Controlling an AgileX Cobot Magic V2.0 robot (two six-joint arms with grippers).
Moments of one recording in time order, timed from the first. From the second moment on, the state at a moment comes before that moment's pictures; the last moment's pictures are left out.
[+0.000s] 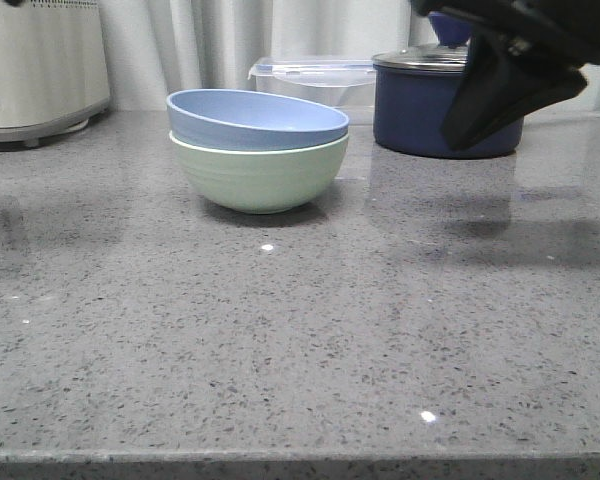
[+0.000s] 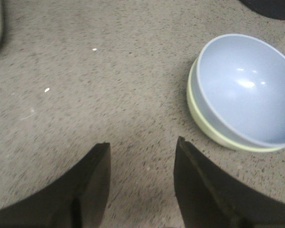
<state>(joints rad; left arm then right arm) -0.25 1.18 -1.10 -0.23 0.75 0.08 0.44 1.33 -0.99 0.28 0.61 0.01</state>
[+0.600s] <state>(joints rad) -0.02 0.62 -0.67 -0.18 0.69 0.05 0.20 1.00 -0.74 0.23 0.57 0.01</state>
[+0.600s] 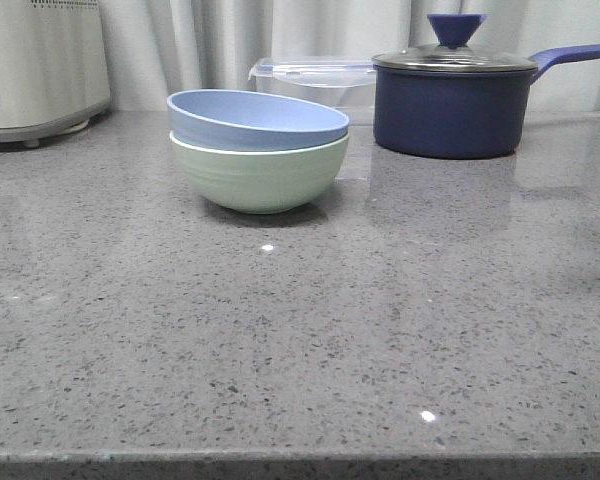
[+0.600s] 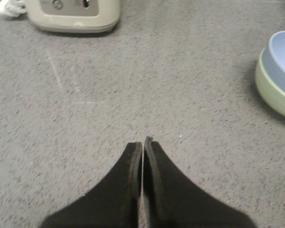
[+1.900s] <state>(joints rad) -0.01 0.11 -0.43 -0.14 0.68 0.05 0.10 0.21 -0.44 0.19 0.59 0.01</state>
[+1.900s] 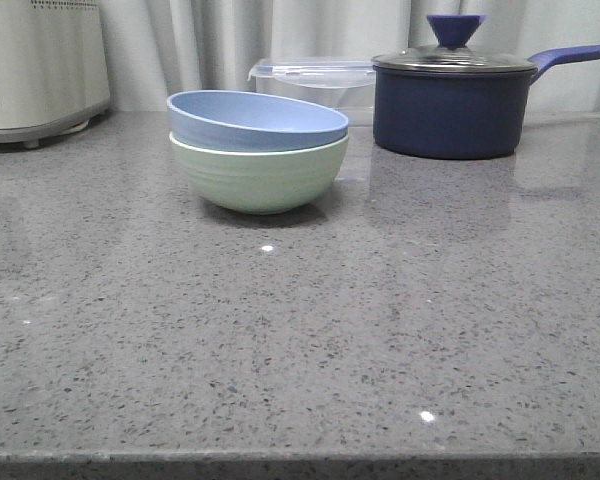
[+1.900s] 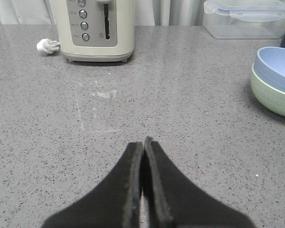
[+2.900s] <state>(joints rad) -0.01 0.04 -0.06 -0.06 0.12 0.05 0.10 0.21 -0.44 0.19 0.59 0.01</state>
